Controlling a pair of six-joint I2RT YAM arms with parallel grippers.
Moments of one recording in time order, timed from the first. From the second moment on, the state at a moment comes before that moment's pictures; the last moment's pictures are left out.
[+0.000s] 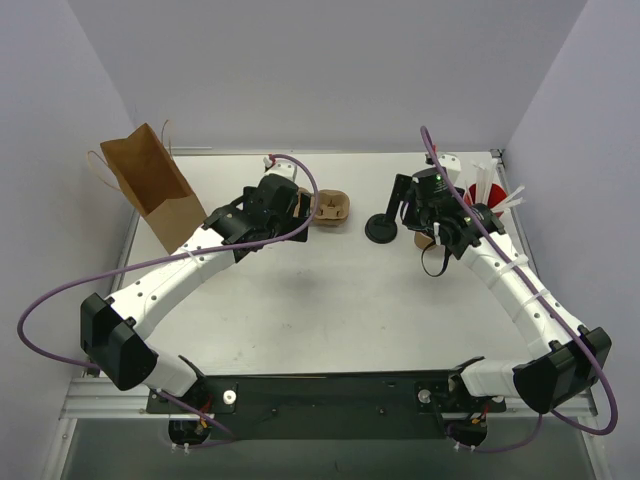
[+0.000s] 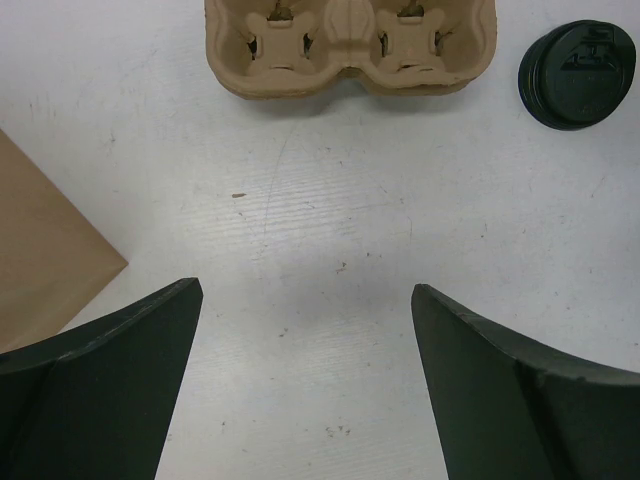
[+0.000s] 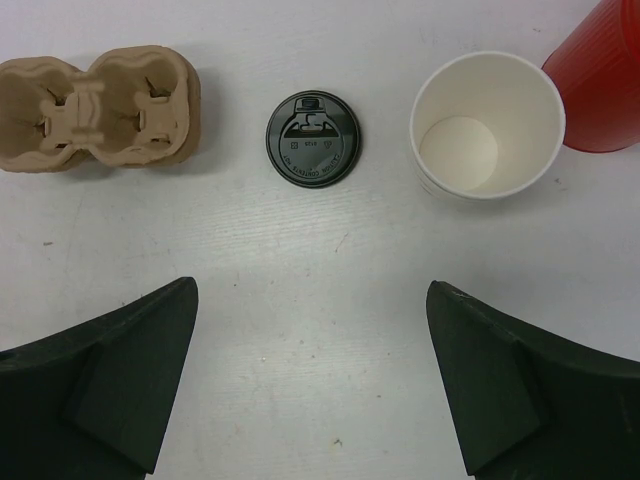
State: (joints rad) left arm -0.71 1.46 1.39 -0.69 -0.41 -0.41; right arm 0.44 1.30 1.28 -0.71 0.35 0.50
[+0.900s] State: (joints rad) left arm -0.71 1.46 1.39 -0.69 -0.36 -0.38; right arm 0.25 1.54 1.40 -0.72 0.29 0.44
